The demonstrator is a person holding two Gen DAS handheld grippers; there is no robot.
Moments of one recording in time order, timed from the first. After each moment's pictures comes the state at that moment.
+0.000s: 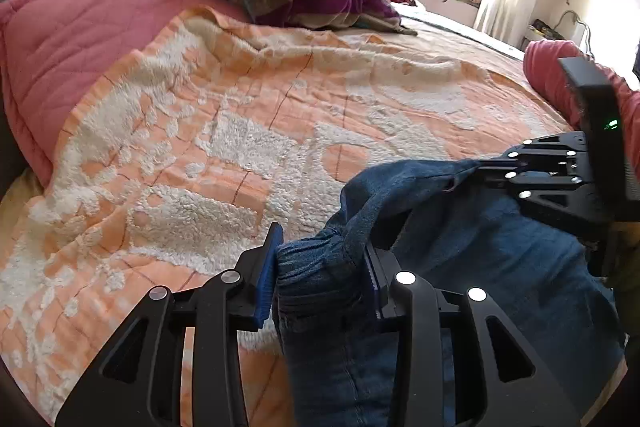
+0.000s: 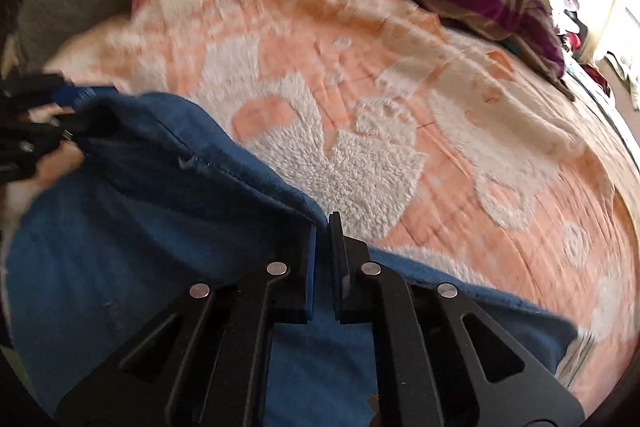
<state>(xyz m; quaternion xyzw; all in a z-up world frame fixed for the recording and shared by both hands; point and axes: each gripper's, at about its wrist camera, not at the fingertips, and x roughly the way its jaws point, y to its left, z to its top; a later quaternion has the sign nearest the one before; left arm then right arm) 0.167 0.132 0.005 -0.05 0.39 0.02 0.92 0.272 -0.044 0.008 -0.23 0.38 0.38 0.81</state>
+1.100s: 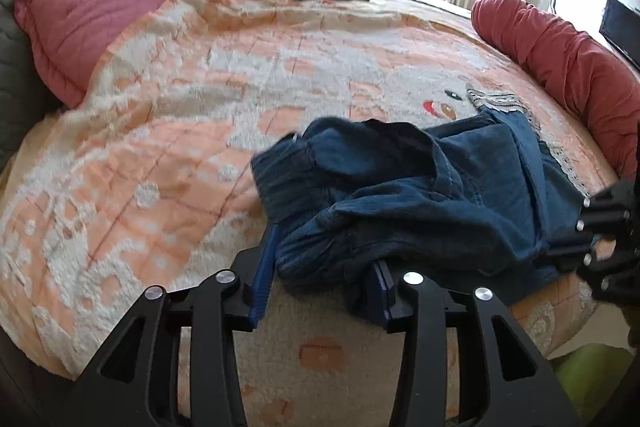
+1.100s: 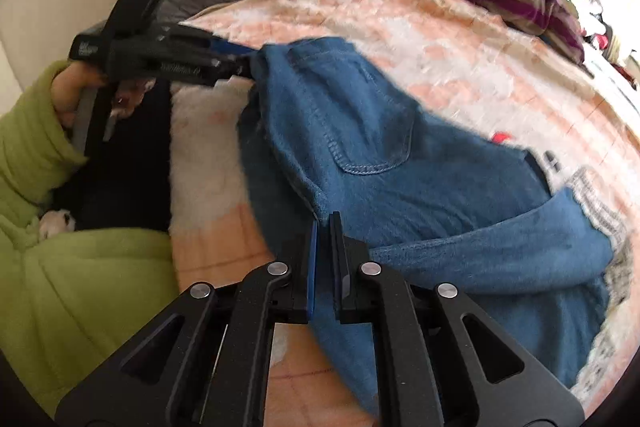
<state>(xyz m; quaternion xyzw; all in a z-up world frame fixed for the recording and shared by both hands) 0.012 0.118 -0.005 -0.03 0.44 -0.04 0.90 0.012 -0.100 0.004 -0.22 0.39 0.46 0.76</state>
